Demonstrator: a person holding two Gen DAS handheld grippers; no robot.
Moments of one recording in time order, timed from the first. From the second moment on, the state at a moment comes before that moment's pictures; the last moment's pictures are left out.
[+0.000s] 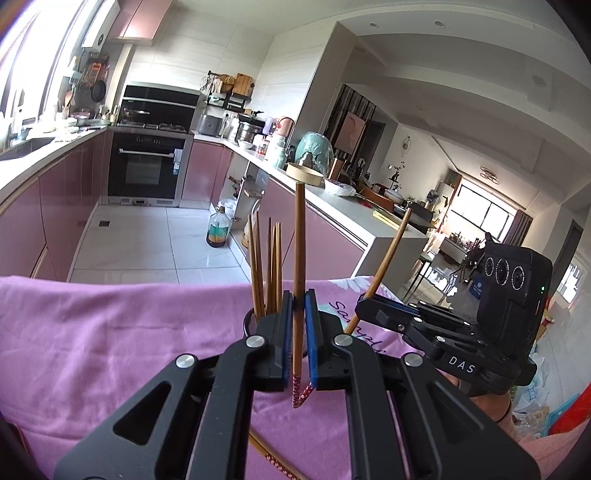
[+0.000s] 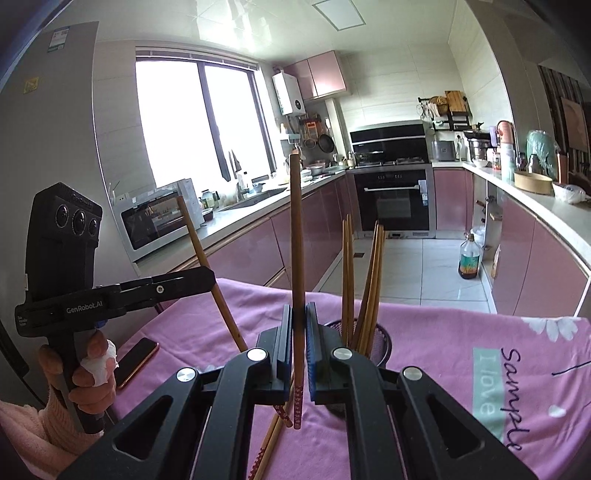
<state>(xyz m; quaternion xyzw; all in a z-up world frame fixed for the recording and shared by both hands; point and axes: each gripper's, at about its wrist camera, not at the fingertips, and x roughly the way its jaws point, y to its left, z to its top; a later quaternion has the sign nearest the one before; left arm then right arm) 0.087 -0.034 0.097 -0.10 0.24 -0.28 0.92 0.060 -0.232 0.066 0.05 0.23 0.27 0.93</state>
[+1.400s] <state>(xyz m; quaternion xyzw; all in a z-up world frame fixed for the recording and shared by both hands) 0.128 -0.075 0.128 -0.05 0.22 -0.26 0.94 0.107 -0.226 0.085 0.05 0.20 0.23 0.95</state>
